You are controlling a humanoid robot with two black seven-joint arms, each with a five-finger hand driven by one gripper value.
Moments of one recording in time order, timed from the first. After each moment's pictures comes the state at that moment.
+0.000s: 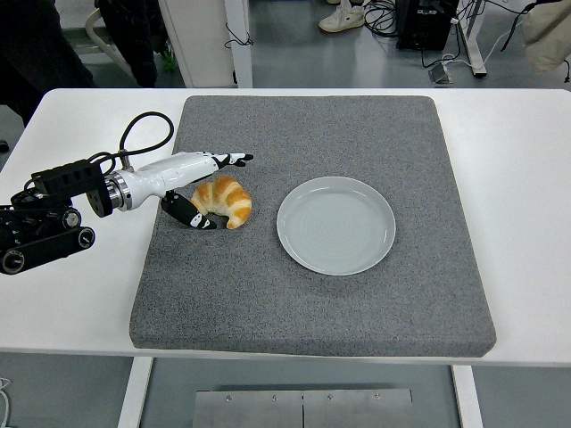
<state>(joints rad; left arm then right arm) -1.16 0.55 0.21 -1.10 1.11 0.24 -0.37 -0.04 0.00 0.01 0.12 -0.11 0.02 0.41</state>
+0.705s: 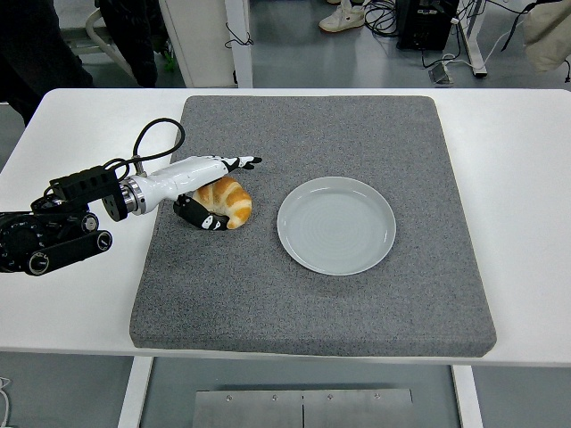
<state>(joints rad) -1.13 0.48 0.21 -1.00 1.10 0.26 -0.40 -0.04 0.00 0.00 0.12 -0.11 0.02 0.41</state>
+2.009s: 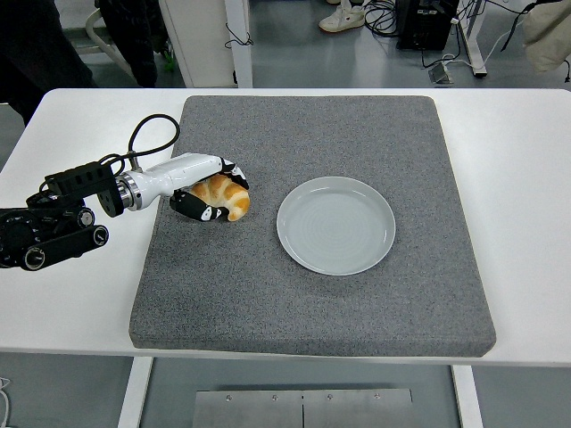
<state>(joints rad) -1.15 0.49 0.22 -0.99 1.06 0.23 -0.39 -0.04 0.00 0.00 0.11 -0.11 0.02 0.41</state>
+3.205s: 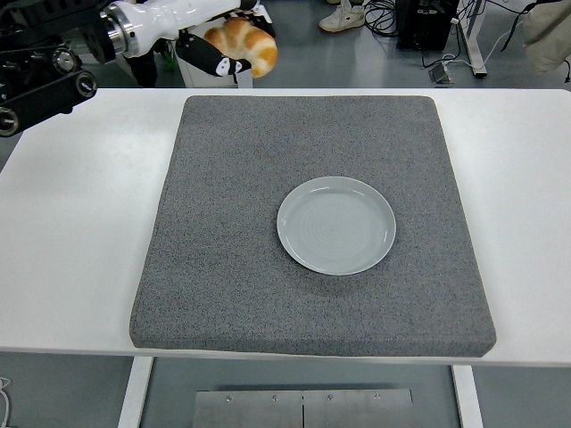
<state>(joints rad) -1.59 0.45 0.20 -0.96 0.98 0.10 -0.40 -0.04 0.00 0.00 0.12 -0.11 0.02 0.41</state>
